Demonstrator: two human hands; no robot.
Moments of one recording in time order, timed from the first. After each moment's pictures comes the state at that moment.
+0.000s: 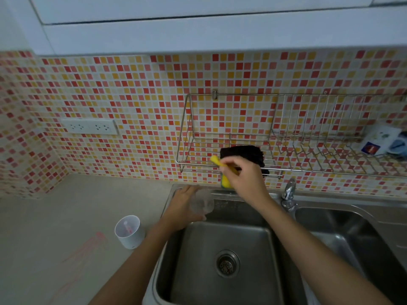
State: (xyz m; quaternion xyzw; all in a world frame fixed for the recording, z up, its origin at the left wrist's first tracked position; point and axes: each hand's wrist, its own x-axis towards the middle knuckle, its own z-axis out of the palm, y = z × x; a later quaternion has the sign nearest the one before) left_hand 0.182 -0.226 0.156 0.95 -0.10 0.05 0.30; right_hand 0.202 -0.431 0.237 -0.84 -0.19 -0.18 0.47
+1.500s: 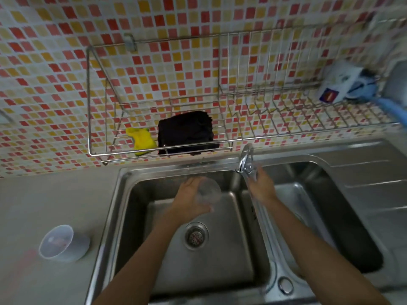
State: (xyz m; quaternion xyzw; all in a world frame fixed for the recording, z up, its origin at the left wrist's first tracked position) left_hand 0.233 -0.368 0.081 0.92 -0.16 -0.09 0.33; right_hand 0.254 -0.617 0.027 -0.88 0.18 -0.04 0.44
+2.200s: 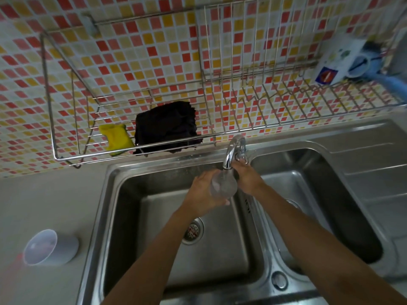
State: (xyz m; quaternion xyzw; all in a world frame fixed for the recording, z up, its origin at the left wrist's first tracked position) left_hand 0.238 -0.439 0.077 0.90 -0.16 -0.13 0.39; right_hand 0.291 -0.634 -0.016 -0.95 0.00 0.10 0.31
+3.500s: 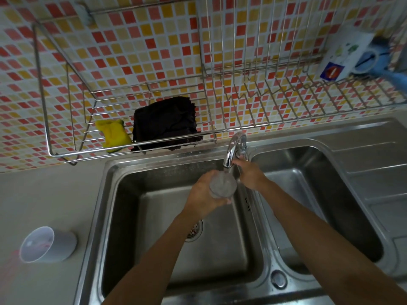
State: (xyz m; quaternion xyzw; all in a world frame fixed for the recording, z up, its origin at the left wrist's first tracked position) left_hand 0.235 -0.440 0.045 0.87 -0.09 -0.13 0.47; right_hand 0.294 -0.640 -0.008 -0.94 0.00 0.10 0.33
